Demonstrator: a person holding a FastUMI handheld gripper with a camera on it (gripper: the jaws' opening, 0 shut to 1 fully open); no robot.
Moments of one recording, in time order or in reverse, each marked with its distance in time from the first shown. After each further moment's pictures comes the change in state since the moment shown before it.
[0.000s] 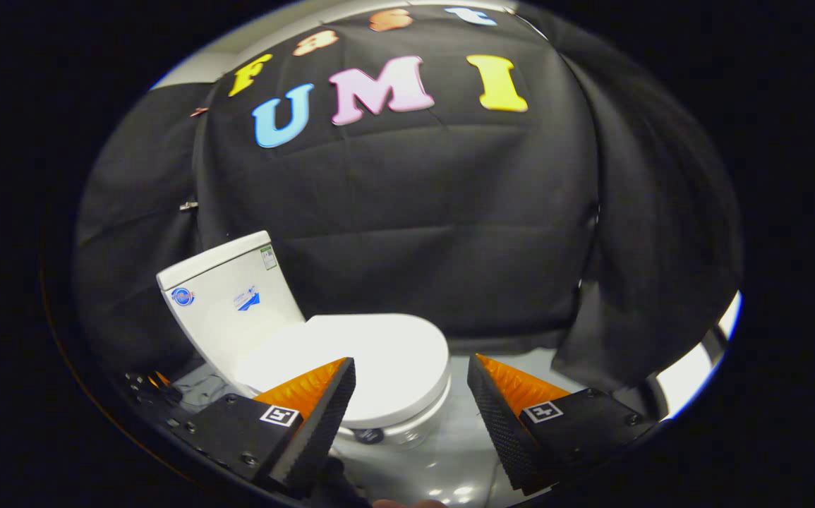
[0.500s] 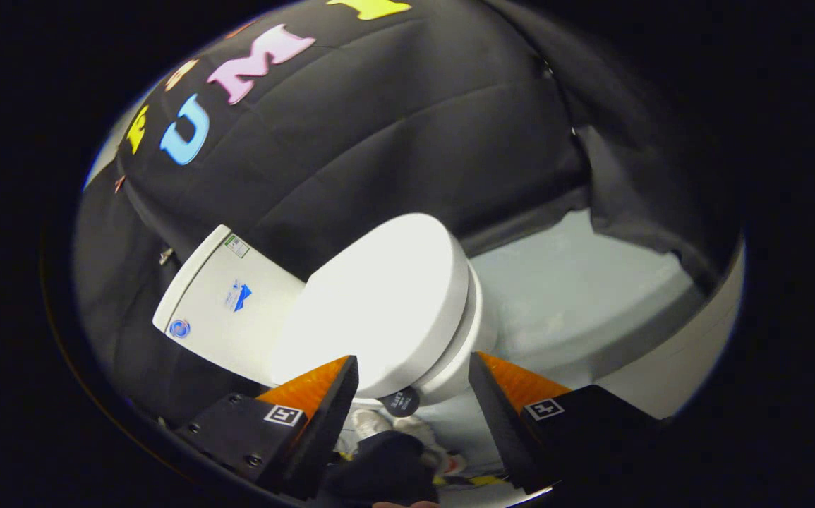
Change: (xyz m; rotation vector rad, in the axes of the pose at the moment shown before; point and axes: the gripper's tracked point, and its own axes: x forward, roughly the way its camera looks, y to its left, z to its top) arm 0.056 -0.015 -0.115 0.447 0.299 0.053
